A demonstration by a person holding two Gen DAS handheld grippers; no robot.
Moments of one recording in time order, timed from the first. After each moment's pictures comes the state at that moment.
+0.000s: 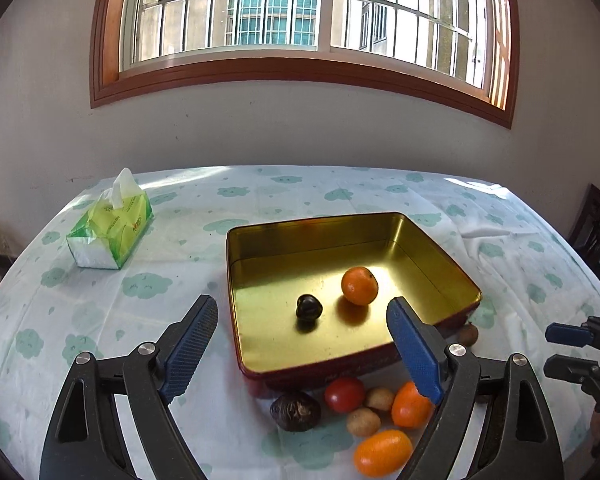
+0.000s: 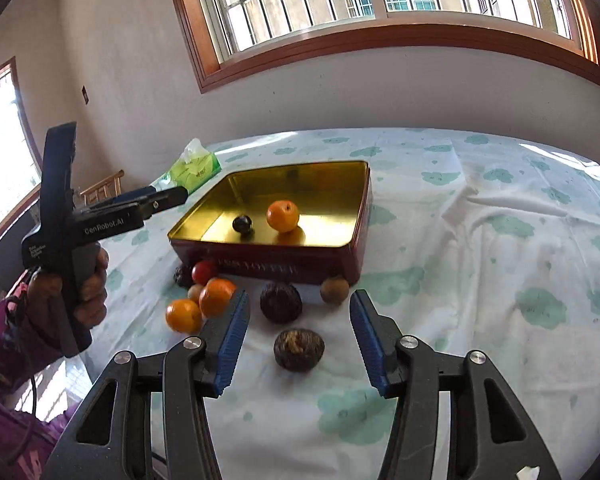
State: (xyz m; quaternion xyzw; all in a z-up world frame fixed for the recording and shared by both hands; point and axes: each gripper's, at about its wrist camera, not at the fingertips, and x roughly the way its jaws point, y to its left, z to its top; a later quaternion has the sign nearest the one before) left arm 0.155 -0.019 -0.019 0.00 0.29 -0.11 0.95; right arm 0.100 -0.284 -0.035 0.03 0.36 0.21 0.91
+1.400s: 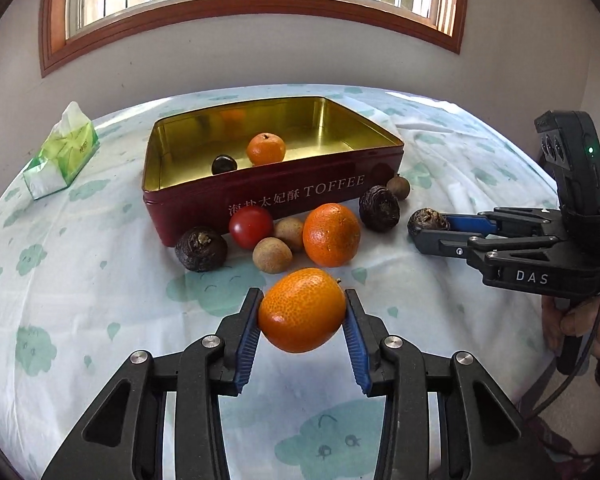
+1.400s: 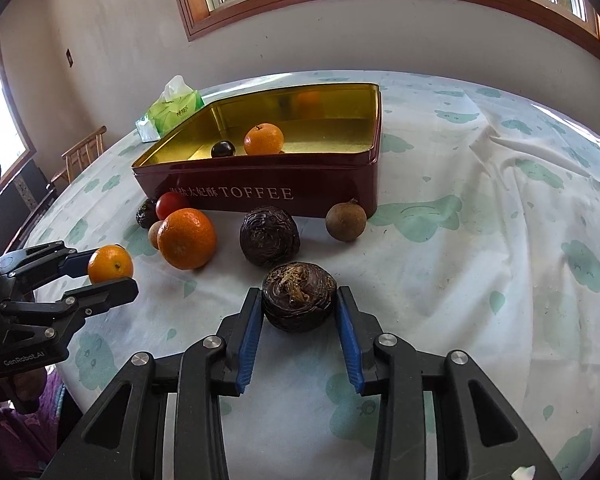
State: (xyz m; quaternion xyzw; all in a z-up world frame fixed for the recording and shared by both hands) left arm 0.083 -0.061 -0.077 0.03 0.38 -0.18 0.91; right arm 0.127 -0.258 -0.092 0.00 0.41 0.20 0.89
